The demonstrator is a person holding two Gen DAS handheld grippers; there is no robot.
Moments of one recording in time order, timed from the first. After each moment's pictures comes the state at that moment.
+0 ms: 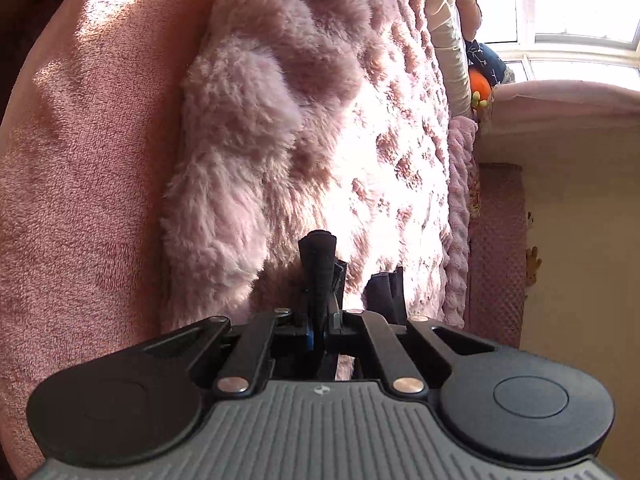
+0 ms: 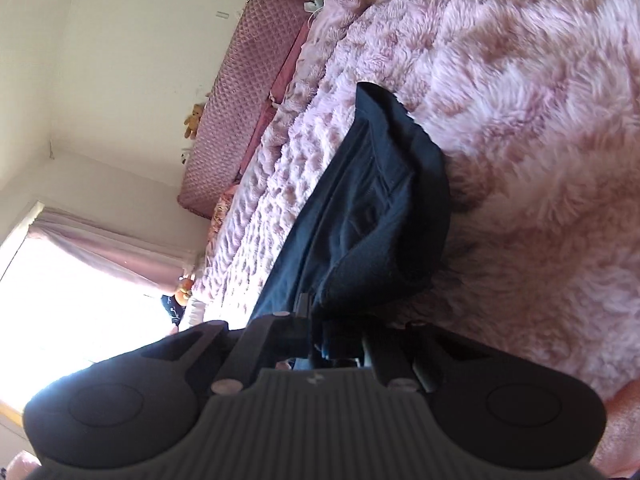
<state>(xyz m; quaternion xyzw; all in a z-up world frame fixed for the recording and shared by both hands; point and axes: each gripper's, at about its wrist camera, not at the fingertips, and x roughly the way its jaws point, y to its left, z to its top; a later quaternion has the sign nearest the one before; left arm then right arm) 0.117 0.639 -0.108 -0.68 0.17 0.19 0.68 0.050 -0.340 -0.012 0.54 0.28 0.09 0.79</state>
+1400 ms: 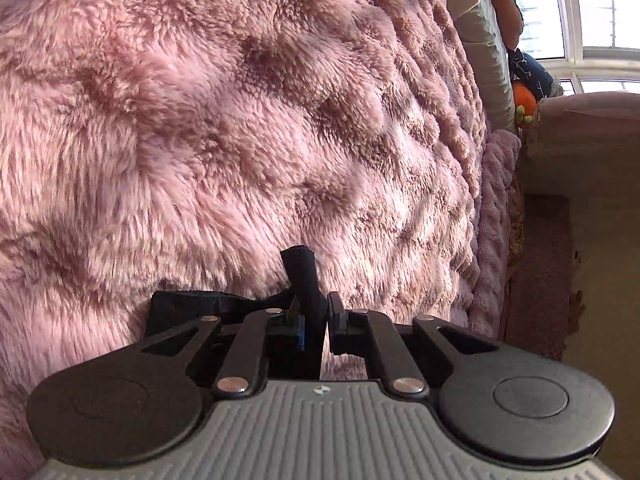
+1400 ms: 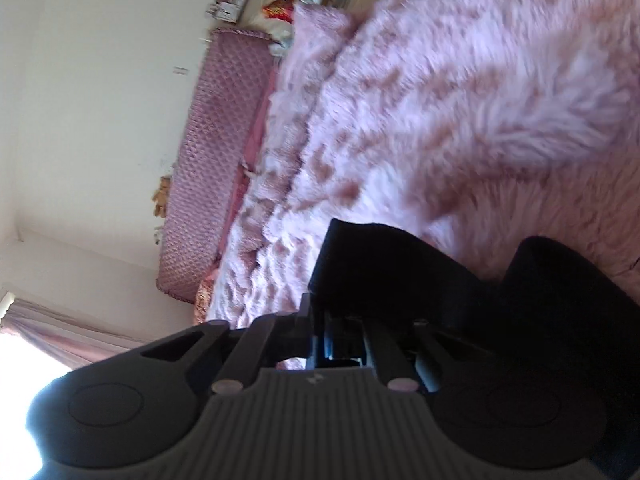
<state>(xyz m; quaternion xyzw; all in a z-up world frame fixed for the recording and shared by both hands) 0.326 0.624 -0.092 -0.69 0.18 0.29 0.64 0.415 -0.364 -0.067 0.58 0.25 0.00 0.77</state>
